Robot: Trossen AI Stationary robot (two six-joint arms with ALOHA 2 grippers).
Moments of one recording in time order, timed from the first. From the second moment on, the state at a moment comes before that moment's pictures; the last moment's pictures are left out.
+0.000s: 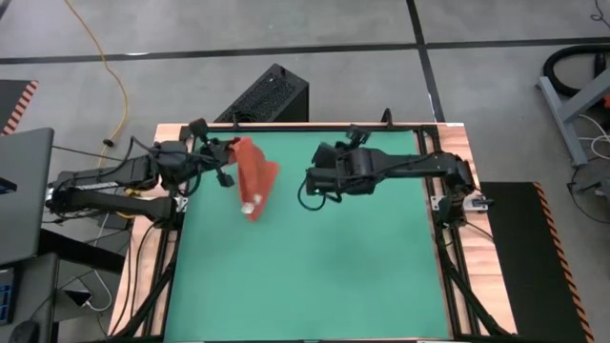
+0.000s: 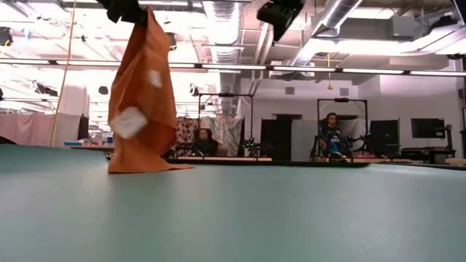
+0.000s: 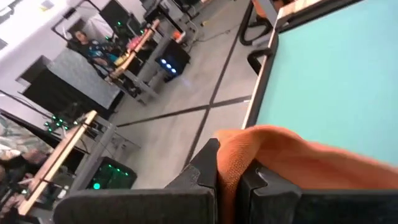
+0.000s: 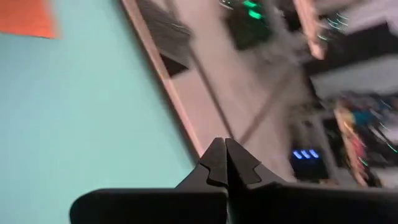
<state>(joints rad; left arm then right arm) 0.13 0.77 0.86 -0.28 -0.61 0.59 0.05 1.86 1.98 -1.41 1.02 0.25</state>
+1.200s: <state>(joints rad) 0.12 0.94 0.86 -0.24 -0.68 0.39 0.17 2.12 1.51 0.34 0.83 -0.13</state>
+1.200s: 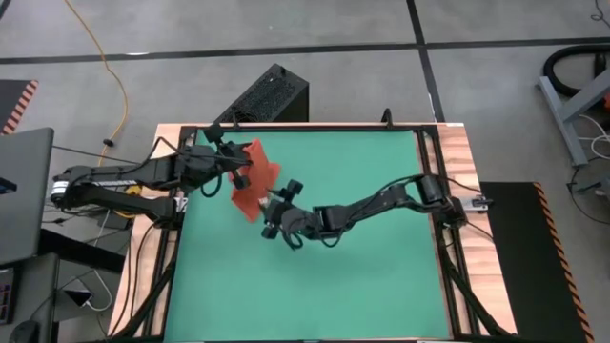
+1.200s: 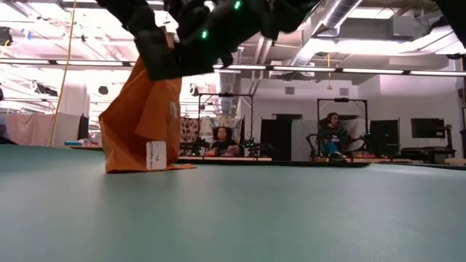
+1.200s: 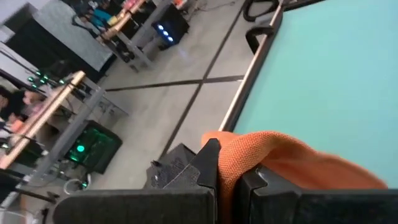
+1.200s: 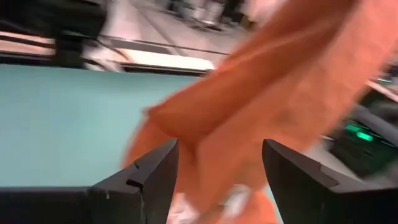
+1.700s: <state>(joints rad) 0.11 0.94 0.86 -0.21 -0.63 0.34 0.10 2.12 1.51 0.35 0.81 -0.05</state>
